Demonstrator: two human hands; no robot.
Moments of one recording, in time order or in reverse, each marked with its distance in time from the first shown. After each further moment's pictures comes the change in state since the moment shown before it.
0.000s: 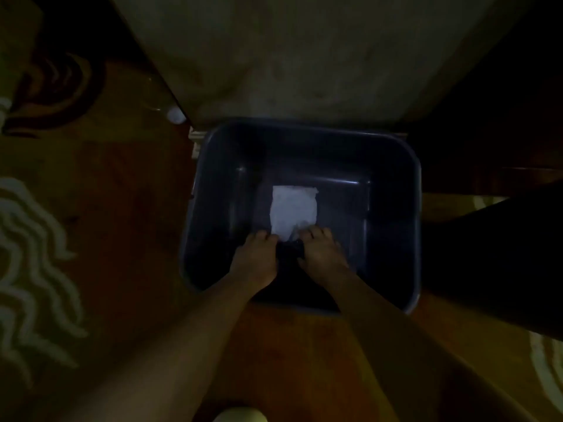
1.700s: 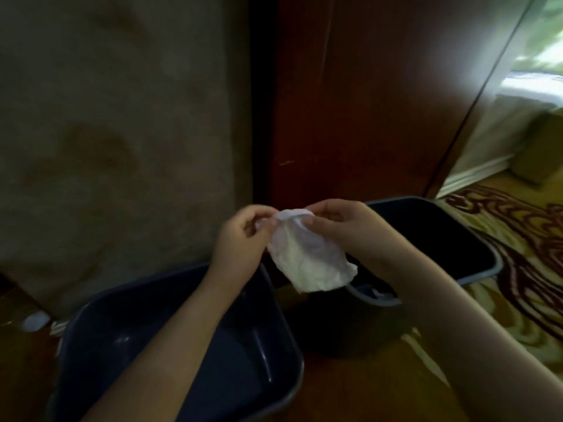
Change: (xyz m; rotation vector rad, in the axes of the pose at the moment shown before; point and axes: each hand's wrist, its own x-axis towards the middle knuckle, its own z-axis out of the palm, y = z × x) left_hand -0.068 0.224 -0.137 -0.933 0.372 0.918; right_hand -0.241 0.050 -0.217 0.722 0.862 0.011
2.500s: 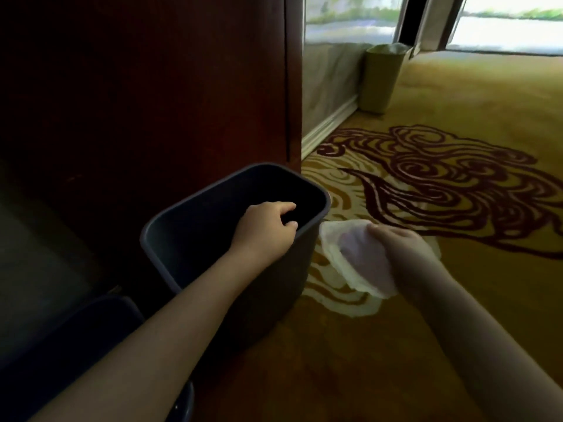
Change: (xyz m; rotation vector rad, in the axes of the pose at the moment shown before) left_hand -0.002 0.022 0.241 0.698 -0.624 0.139; right_hand -0.161 0.158 -0.141 0.612 0.758 0.682
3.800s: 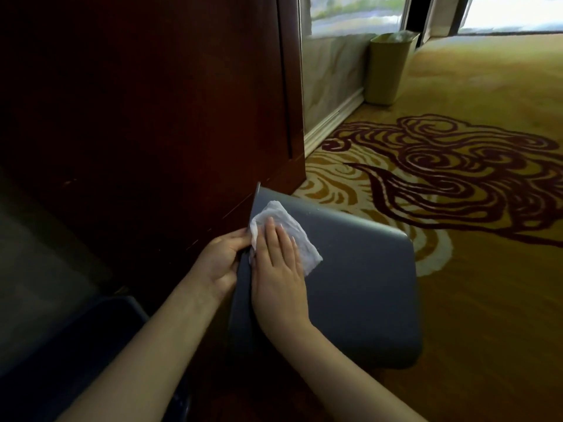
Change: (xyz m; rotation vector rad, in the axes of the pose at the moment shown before) left_hand -0.010 -0.067 0.019 -1.208 -0.138 -0.438; right_hand -0.007 0.074 0.138 -0.891 0.051 -0.898
